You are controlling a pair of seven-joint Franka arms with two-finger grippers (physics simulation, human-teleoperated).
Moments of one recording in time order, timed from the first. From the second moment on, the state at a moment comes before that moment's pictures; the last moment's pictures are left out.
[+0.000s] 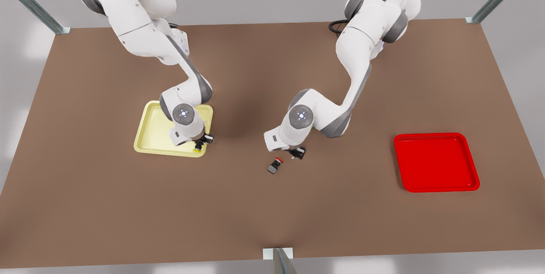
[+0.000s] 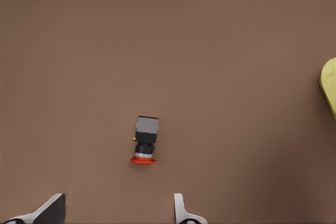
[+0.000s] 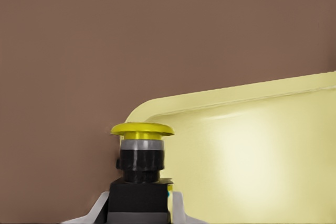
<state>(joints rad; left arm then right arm) -0.57 0.85 -0.13 -1.06 0.02 2.02 -0.13 0.15 0.35 0.22 -2.12 -0.19 2.33 0.75</state>
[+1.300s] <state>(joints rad) -0.60 1.13 -0.13 -1.03 0.06 2.36 -0.13 -0.02 0.19 0.06 -1.41 -0.04 1.54 0.06</state>
